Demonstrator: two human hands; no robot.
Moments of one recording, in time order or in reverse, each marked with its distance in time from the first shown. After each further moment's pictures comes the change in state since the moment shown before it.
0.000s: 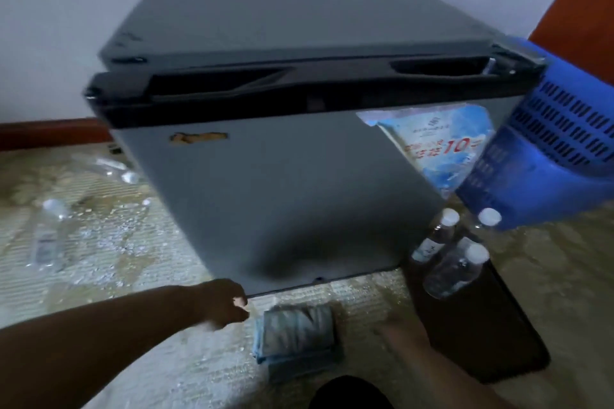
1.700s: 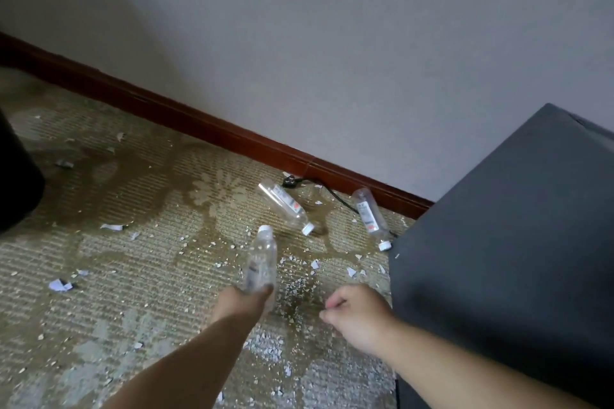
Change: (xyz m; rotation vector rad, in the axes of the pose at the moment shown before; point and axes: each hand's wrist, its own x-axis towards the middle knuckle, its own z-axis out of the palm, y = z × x) left_hand 0.049 -0.402 -0.031 -1.545 0.574 -0.427; right_hand -0.160 -0.479 0.269 -0.510 -0.116 -0.570
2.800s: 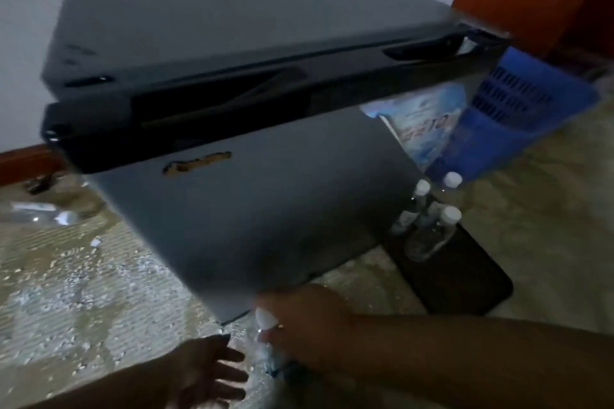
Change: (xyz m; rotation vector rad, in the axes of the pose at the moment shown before) left_hand -0.202 -0.081 0.238 0.305 -0.848 -0.431; right_hand -0.195 0.334 -0.046 -0.037 0.140 -0.323
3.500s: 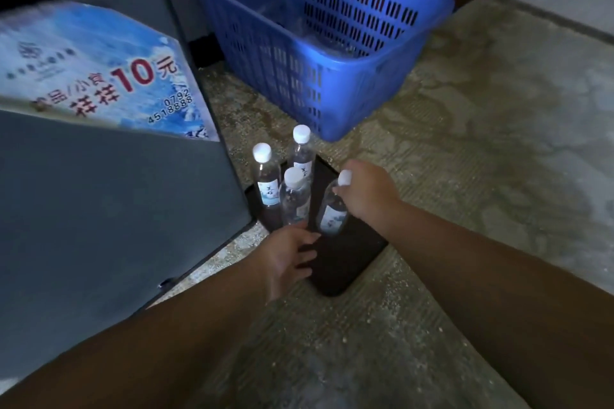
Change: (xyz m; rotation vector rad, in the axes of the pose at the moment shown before) left_hand 0.119 0.072 0.389 0.265 -0.020 0.227; right_hand -0.144 0.328 -0.074 0.184 0.584 0.821
